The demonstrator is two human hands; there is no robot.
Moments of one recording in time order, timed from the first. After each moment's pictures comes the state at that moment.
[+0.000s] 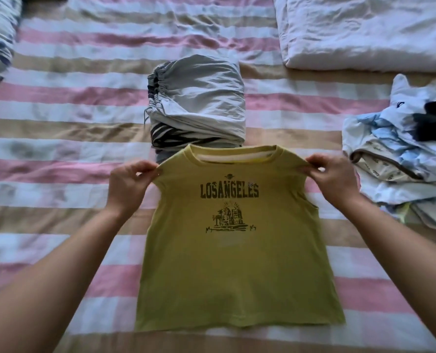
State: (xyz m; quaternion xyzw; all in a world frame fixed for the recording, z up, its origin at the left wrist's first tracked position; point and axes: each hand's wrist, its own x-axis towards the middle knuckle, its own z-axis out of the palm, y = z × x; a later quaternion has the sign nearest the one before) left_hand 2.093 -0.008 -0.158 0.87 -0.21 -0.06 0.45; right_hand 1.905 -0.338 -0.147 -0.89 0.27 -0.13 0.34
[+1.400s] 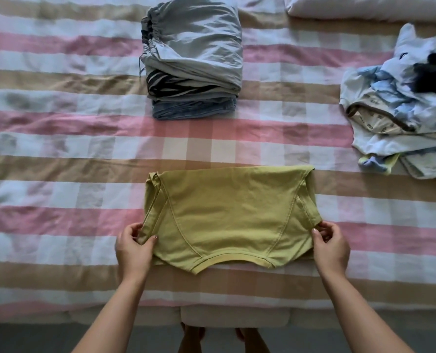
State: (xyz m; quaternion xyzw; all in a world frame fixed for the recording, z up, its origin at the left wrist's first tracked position) left_hand 1.895 0.086 -0.221 0.91 0.12 -0.15 0.36; right_hand 1.709 -0.223 -0.222 -0.73 0.59 -0.07 0.33
